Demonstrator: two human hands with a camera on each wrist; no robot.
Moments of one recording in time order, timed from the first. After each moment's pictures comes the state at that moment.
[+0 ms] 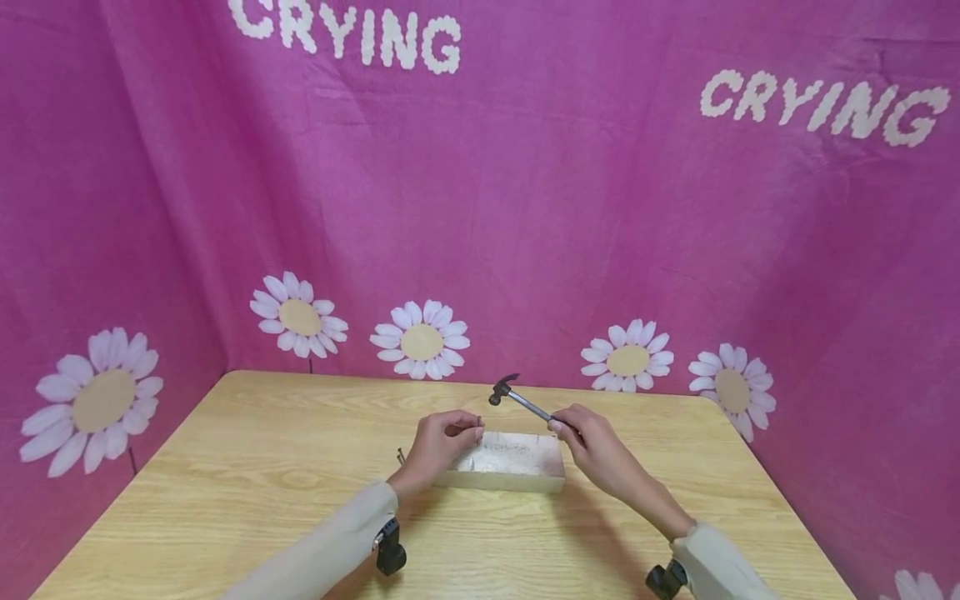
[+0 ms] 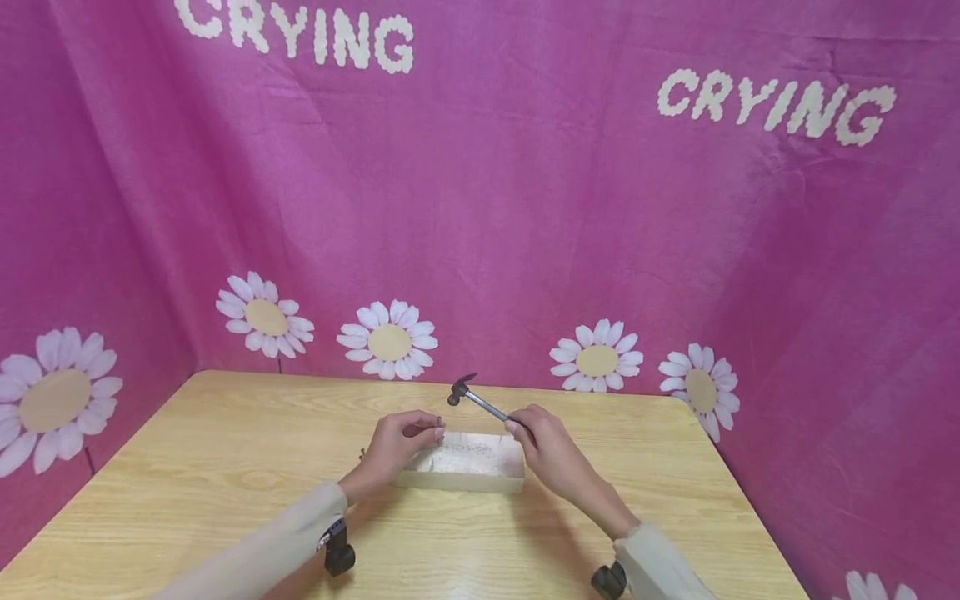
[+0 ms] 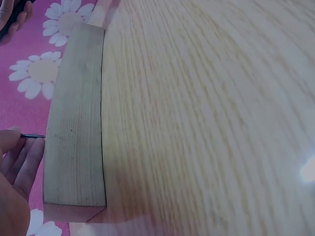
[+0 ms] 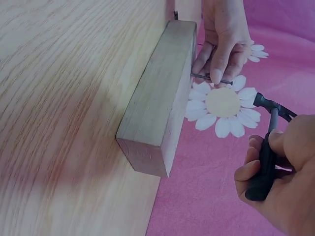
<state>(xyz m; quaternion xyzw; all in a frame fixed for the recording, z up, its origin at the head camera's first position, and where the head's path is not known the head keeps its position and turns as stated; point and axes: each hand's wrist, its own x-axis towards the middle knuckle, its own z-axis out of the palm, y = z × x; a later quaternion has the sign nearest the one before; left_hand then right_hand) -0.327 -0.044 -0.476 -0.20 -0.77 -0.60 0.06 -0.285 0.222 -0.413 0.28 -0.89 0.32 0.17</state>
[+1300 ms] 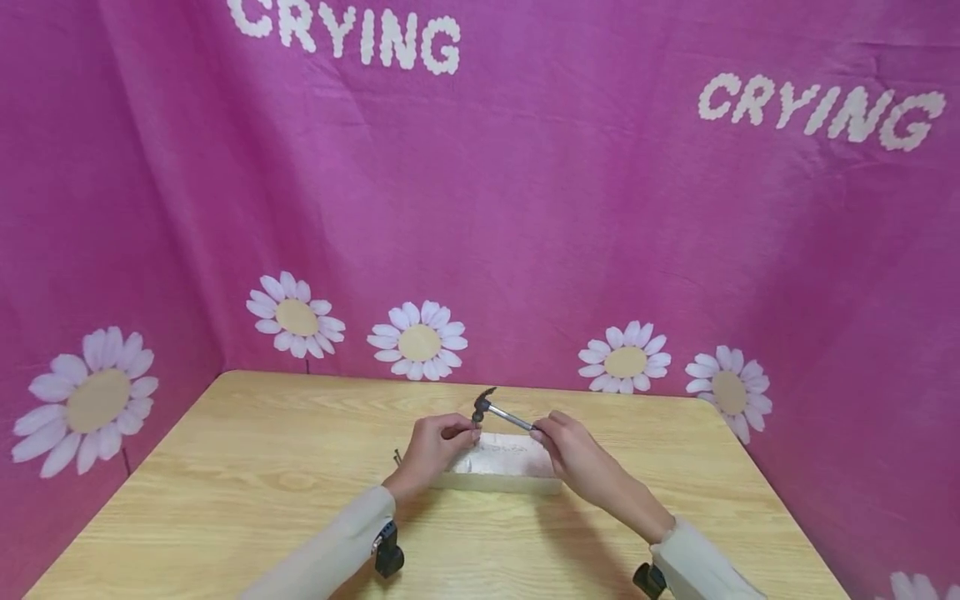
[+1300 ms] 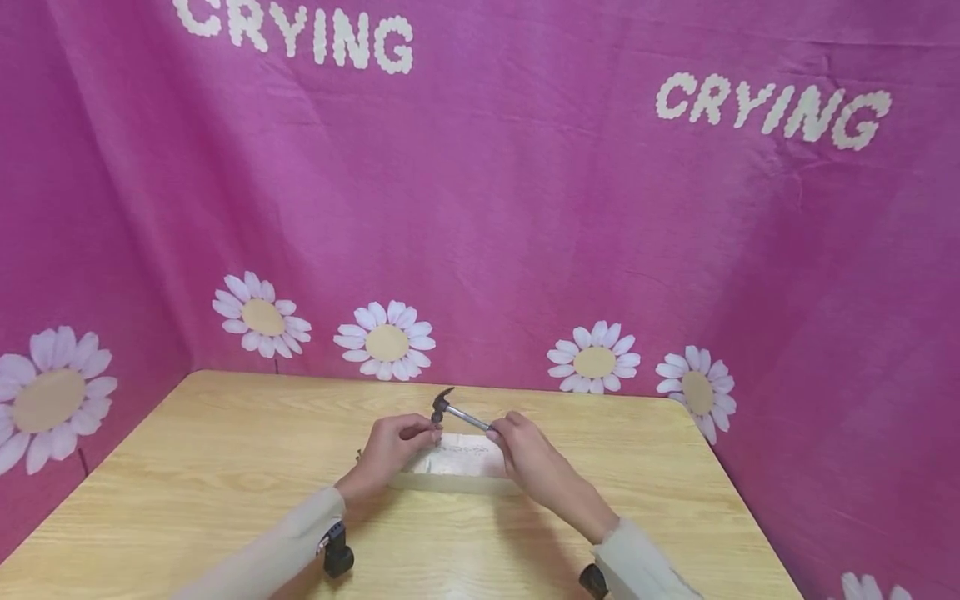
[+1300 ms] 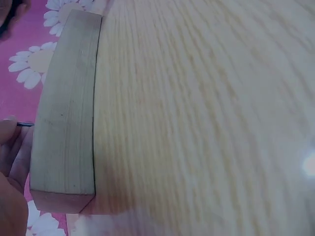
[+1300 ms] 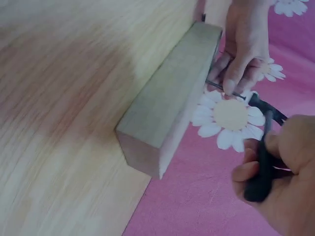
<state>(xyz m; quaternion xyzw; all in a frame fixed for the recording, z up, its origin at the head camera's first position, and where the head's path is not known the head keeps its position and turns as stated) -0.330 -0.046 -0.486 -0.22 -0.77 -0.59 0.07 -0.284 0.204 -0.418 0.34 -0.88 0.24 0.23</state>
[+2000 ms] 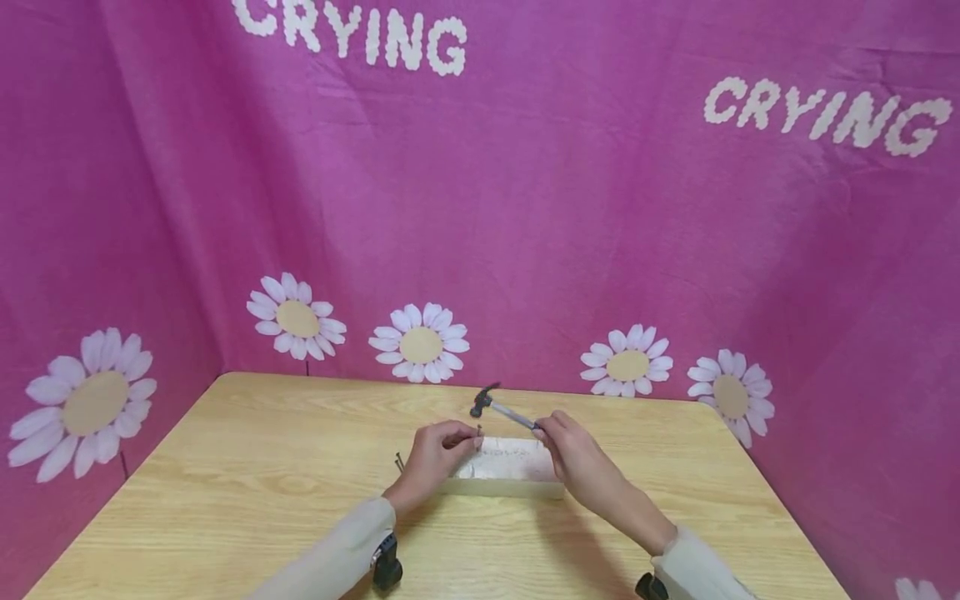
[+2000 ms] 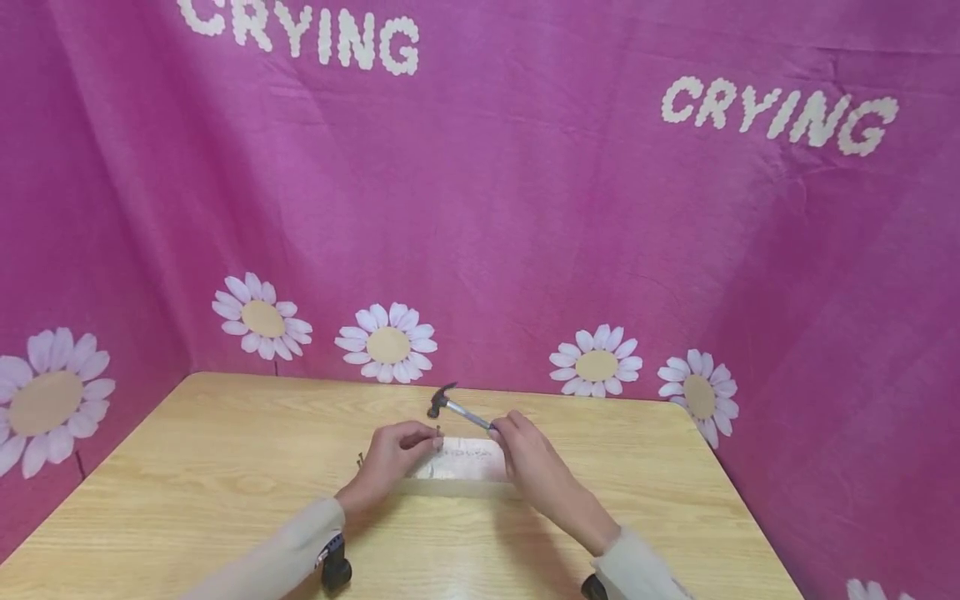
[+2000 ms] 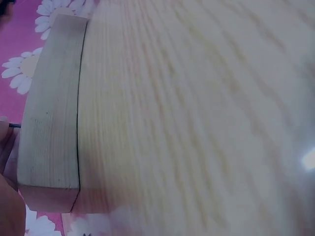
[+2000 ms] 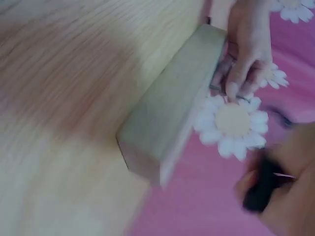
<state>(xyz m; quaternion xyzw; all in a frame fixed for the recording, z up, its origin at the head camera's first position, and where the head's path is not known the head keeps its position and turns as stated) -0.329 -0.049 -0.491 -0.23 -0.76 -0.60 0.08 -0.284 0.196 -0.423 0.33 -0.87 0.23 0.30</state>
